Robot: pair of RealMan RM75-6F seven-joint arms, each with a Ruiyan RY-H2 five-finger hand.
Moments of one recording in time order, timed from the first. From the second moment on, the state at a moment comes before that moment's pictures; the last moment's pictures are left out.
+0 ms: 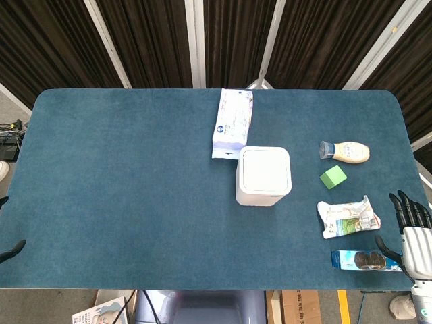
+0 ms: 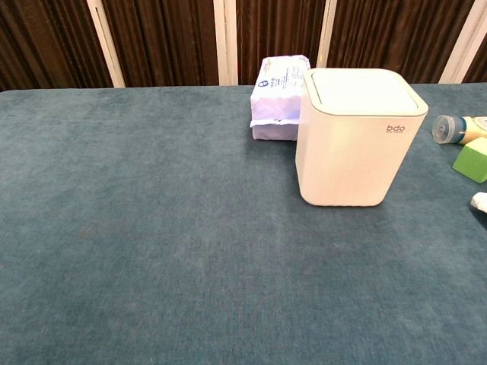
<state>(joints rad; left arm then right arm) 0.04 -1.11 -0.08 -1.75 1.46 1.65 0.24 0.02 -1.13 0.09 -1.60 -1.50 1.55 0.02</state>
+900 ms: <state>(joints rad) 0.04 -1.12 -0.08 -1.73 1.50 1.68 0.22 0.04 -1.11 0.06 -1.64 -1.54 1.51 0.01</state>
